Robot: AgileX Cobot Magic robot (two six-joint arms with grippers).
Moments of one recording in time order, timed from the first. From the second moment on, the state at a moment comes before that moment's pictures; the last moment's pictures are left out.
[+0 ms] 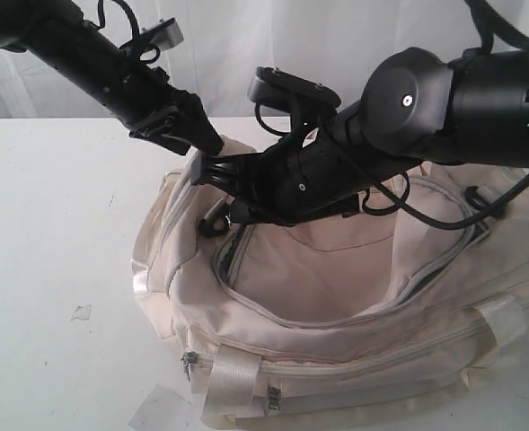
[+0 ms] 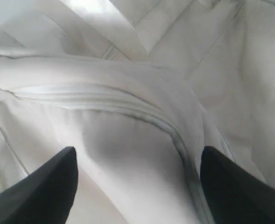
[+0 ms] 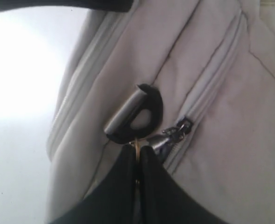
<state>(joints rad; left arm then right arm) -0.14 2.06 -1.85 -0.73 1.17 0.65 0.64 1.63 -1.13 0.50 0.45 0.10</state>
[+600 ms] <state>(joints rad) -0.13 1.99 -2.03 -0.34 1.12 0.74 0.64 1.63 -1.13 0.46 0.47 0.06</state>
